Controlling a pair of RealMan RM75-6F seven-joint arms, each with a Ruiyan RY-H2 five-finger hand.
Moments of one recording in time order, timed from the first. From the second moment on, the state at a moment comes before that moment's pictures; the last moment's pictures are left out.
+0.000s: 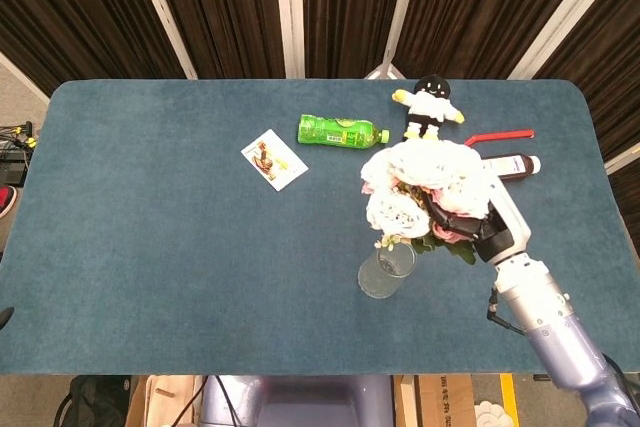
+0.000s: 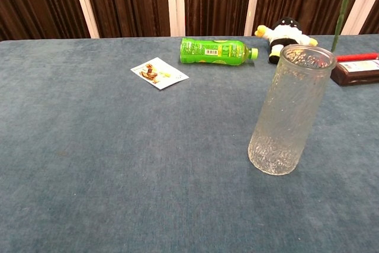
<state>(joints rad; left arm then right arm) 0.10 -1.05 -0.09 -1.72 1.51 1.73 -0.04 0.32 -0.83 0.80 -2.36 -0.85 0.83 0.85</state>
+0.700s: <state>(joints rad) 0.10 -1.05 -0.09 -1.72 1.50 1.73 -0.04 0.39 -0.80 0.79 -2.36 -0.83 0.79 0.96</state>
